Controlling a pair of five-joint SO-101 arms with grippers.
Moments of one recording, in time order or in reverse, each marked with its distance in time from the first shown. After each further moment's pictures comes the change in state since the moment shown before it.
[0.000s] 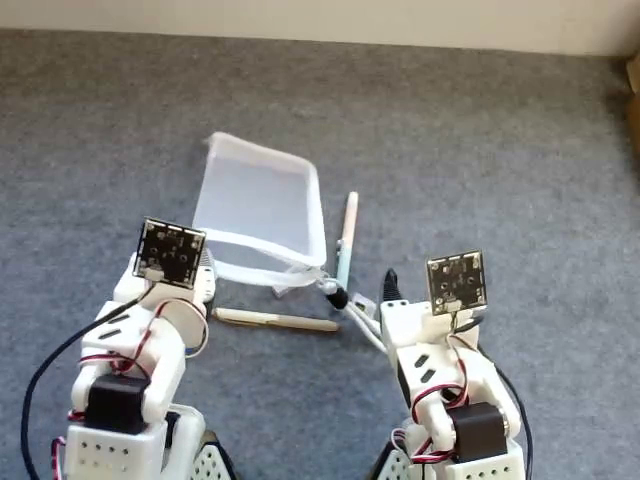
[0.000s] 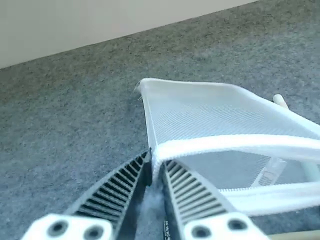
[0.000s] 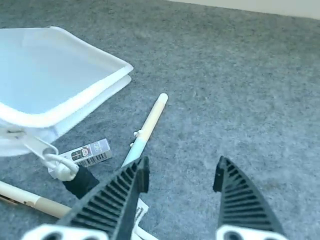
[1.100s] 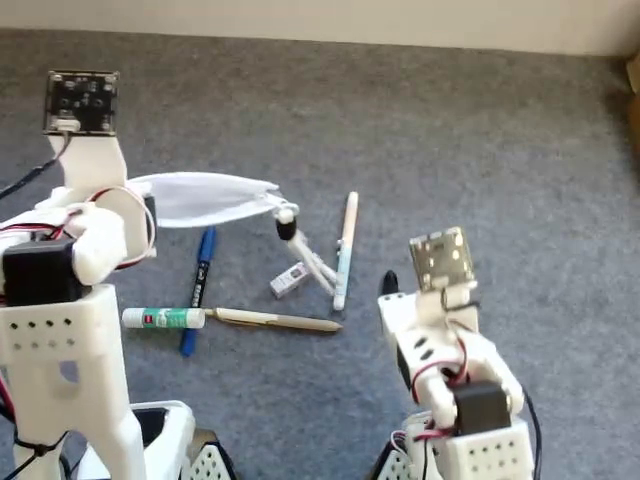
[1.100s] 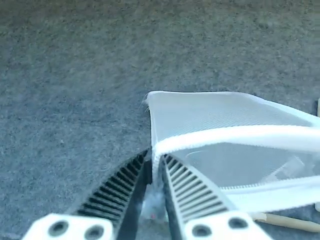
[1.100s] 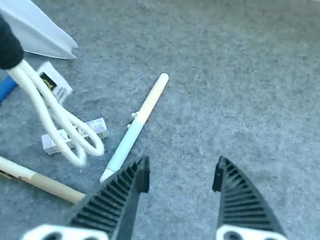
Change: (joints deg) left arm -12.9 48.4 -55.8 28.8 6.7; right arm -0.1 22.0 -12.6 0.0 5.3
